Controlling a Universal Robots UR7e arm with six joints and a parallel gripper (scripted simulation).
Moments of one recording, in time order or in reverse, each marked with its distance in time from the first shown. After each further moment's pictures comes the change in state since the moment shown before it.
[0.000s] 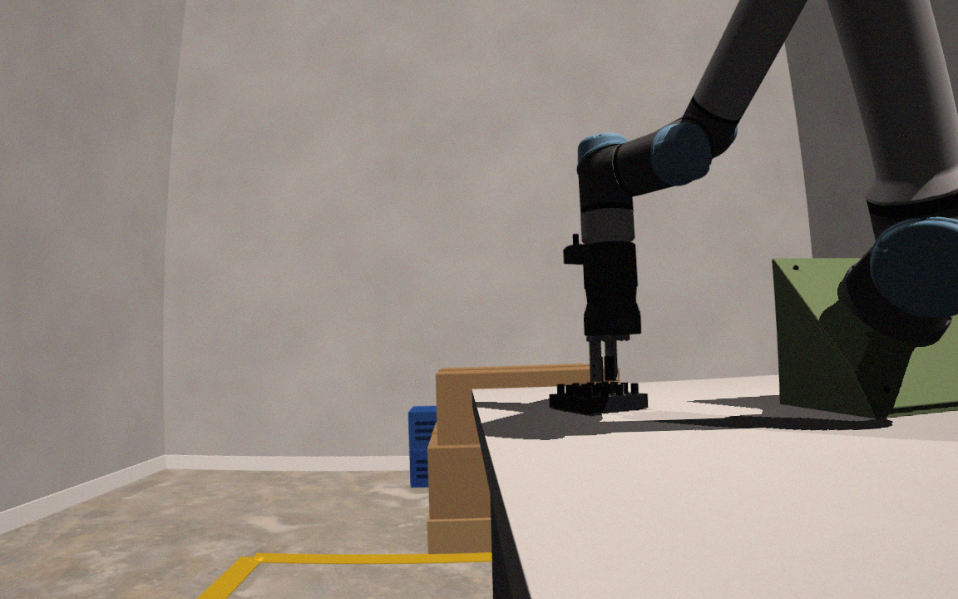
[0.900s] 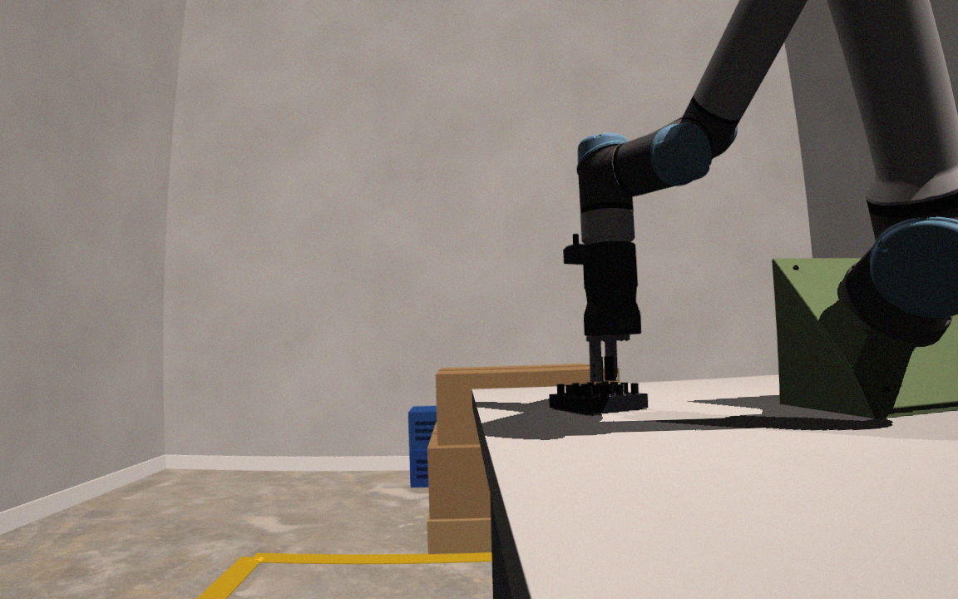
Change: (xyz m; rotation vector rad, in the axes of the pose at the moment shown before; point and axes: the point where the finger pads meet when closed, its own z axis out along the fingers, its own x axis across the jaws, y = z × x) arm 0.000 0.000 0.000 0.000 0.000 0.000
